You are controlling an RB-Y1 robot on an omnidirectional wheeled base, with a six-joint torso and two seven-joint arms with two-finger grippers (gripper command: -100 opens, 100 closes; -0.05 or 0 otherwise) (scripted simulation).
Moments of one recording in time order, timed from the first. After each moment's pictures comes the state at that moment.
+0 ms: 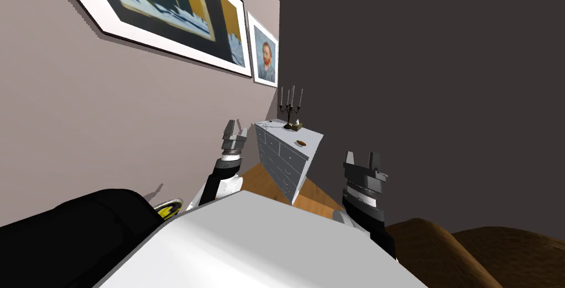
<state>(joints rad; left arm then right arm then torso) 0.50 0.00 0.05 -2.39 0.01 -0.50 -0.02 0.51 0.01 0.02 -2.22 -0.11 -0.65 -0.01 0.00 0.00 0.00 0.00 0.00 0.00</state>
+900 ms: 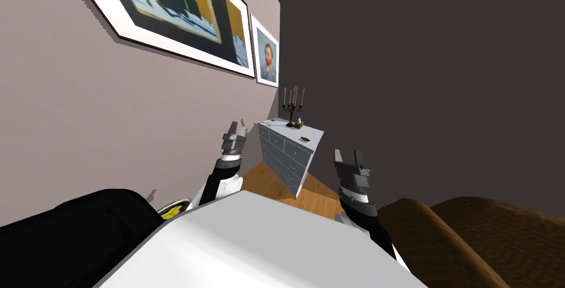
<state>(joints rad) 0.50 0.00 0.05 -2.39 0.01 -0.50 -0.02 0.48 -0.22 0.11 -2.19 -0.13 -0.68 0.04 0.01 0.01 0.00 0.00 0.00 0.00</state>
